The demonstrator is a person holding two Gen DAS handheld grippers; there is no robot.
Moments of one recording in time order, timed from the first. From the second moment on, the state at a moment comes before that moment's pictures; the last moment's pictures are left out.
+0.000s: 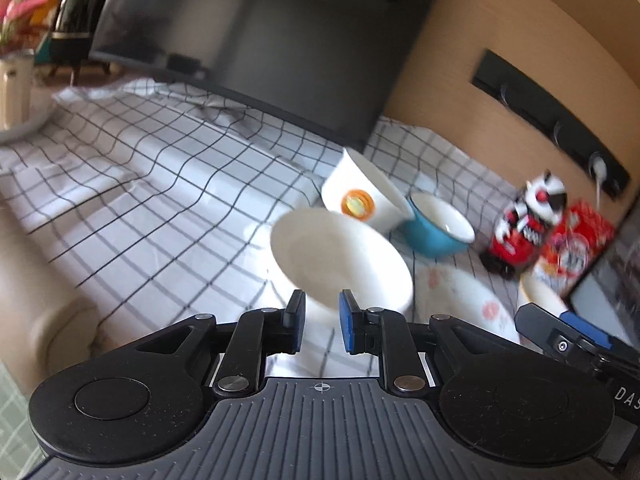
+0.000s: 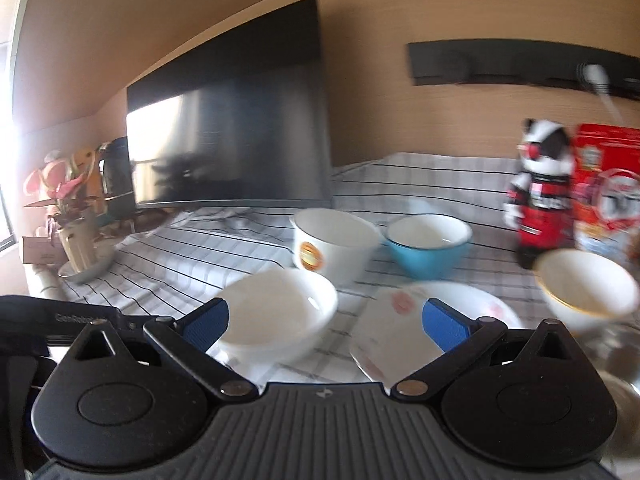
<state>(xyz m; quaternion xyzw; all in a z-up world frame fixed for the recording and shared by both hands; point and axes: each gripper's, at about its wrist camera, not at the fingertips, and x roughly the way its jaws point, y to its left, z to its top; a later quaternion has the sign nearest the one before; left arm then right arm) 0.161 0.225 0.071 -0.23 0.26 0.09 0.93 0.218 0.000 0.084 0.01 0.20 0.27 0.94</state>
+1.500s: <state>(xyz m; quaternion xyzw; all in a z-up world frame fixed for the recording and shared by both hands) 0.279 0.286 -0.005 -0.39 0.40 0.13 0.82 0.447 0.124 0.022 0.01 0.51 0.41 0.76</state>
